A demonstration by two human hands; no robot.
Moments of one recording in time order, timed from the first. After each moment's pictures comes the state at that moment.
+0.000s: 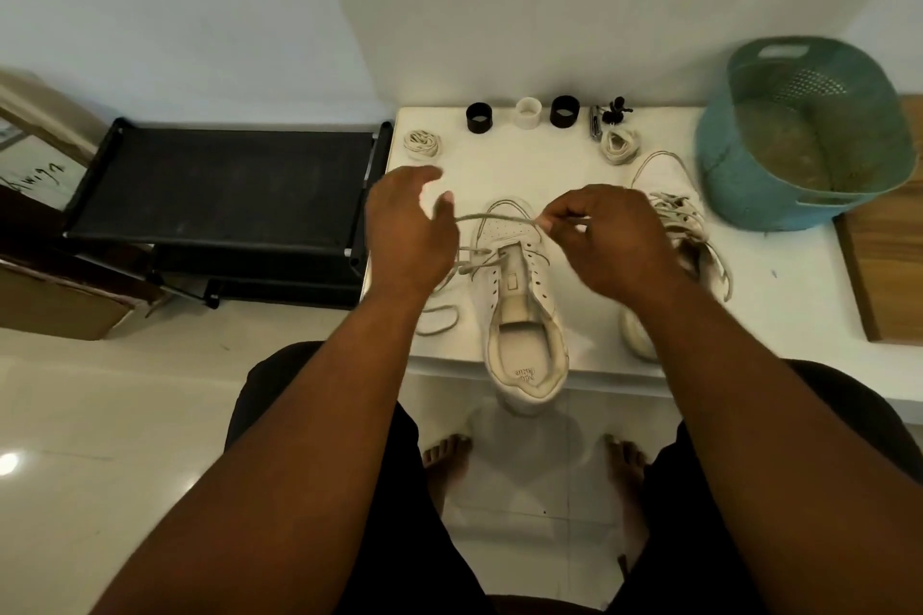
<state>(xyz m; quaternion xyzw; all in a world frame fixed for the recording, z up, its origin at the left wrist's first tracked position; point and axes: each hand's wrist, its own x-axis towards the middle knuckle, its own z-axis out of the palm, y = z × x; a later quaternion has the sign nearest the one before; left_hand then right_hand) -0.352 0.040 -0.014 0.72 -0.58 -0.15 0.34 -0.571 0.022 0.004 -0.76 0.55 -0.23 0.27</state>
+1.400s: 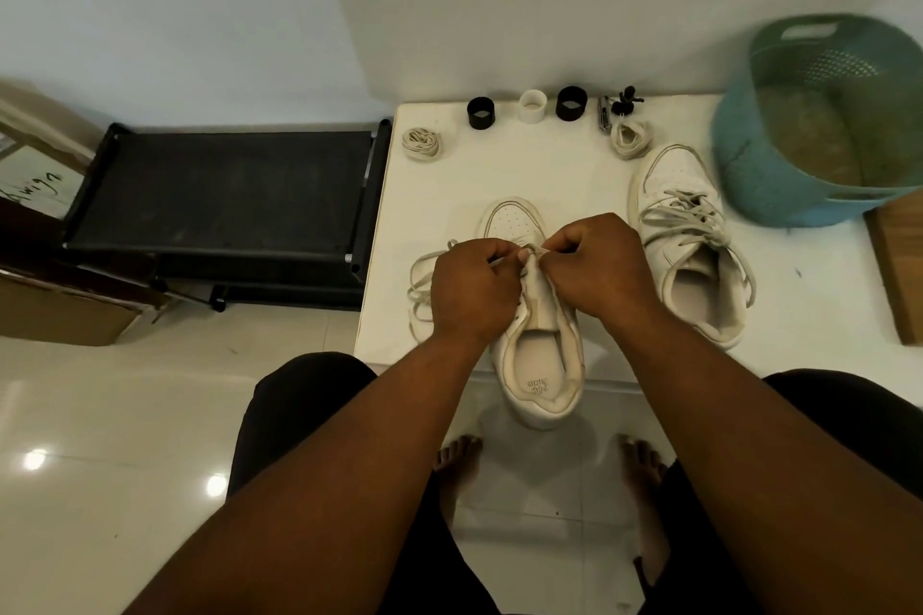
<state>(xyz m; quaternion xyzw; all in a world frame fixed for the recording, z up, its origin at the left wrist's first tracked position) -0.405 0.054 -0.064 0.71 -0.51 -0.32 0.35 -0.548 0.021 -0.039 -0.60 0.68 -0.21 0.36</state>
